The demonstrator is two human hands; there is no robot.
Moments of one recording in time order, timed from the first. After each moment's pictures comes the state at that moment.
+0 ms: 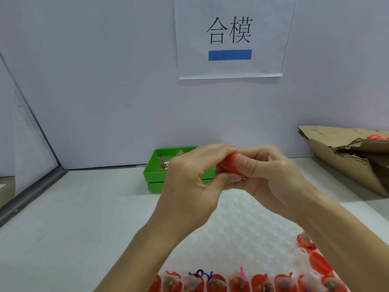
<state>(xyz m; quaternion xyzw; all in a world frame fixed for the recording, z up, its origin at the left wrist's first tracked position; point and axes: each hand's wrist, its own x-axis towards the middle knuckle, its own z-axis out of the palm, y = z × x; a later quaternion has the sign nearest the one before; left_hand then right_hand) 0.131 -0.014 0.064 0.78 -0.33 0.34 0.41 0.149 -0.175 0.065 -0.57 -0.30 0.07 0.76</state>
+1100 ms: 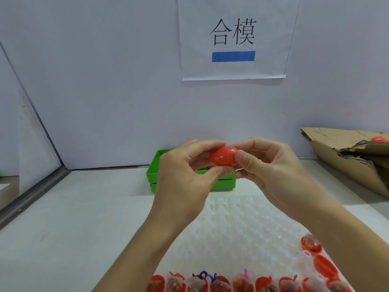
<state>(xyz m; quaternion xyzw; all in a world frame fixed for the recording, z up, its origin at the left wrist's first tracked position) 0.136 -0.006 0.068 0.74 -0.23 0.25 0.57 0.149 -0.175 0.065 -0.65 -0.22 -0.07 0.72</state>
